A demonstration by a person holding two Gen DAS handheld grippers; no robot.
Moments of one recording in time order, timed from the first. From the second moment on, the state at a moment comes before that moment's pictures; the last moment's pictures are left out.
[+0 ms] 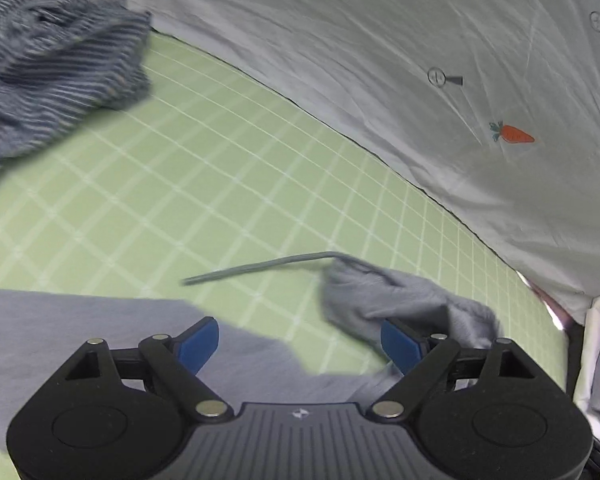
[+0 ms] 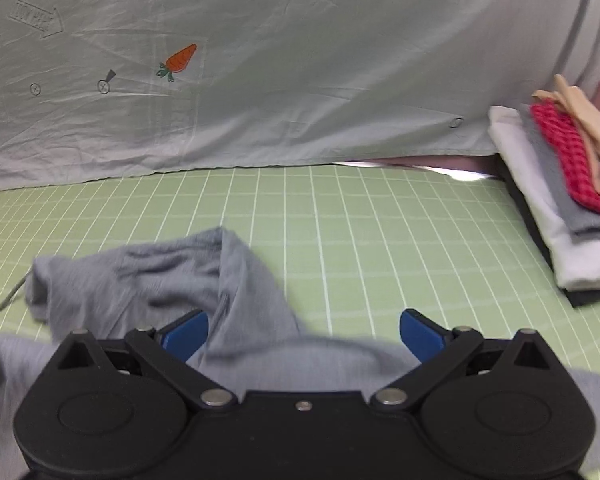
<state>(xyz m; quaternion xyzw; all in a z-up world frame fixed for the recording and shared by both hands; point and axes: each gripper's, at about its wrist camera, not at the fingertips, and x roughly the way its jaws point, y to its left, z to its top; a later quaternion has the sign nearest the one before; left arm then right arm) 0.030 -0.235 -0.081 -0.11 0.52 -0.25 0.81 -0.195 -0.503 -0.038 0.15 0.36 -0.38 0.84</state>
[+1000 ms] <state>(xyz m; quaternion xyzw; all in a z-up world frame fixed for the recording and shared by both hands) 0.153 -0.454 -0.016 0.03 0.31 -0.35 0.88 -0.068 -0.648 -0.011 0.12 0.23 -0.29 0.92</state>
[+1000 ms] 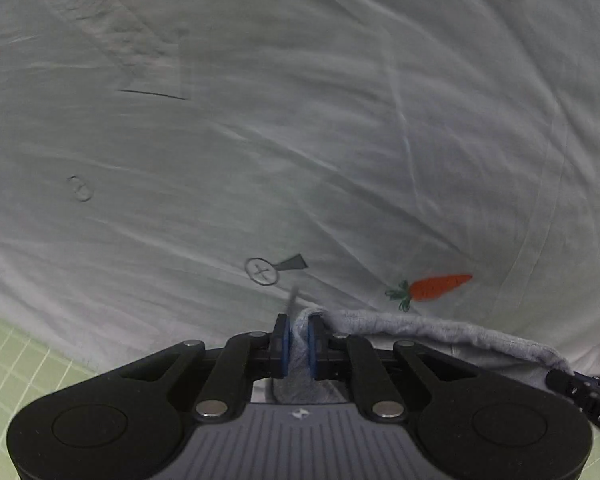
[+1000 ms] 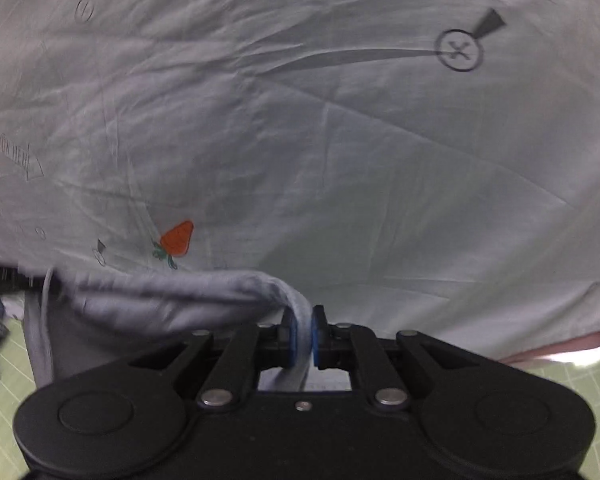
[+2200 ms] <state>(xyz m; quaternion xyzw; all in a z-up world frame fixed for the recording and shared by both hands) -0.028 -0.234 -0.093 0.05 0.50 -0.24 0.83 -0.258 -0.521 -0.090 0.23 0.35 -0.37 0.83</state>
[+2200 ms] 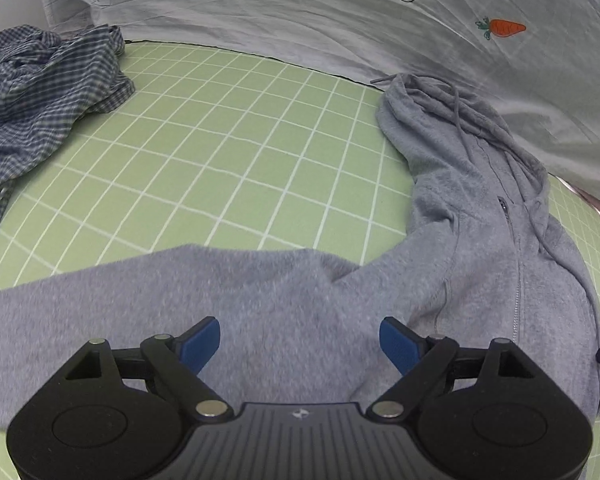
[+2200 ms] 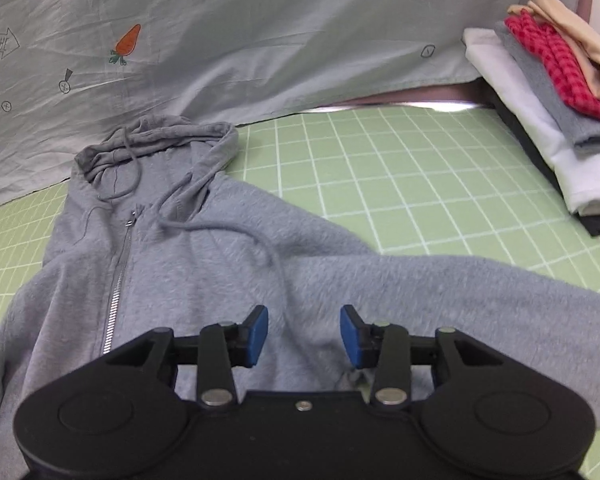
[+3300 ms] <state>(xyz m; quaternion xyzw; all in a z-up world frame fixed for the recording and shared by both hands) 0.003 -0.165 -0.120 0.03 0.51 -0.12 0.85 -0.221 -0.507 -0.042 0.20 0.29 -0.33 0.88</state>
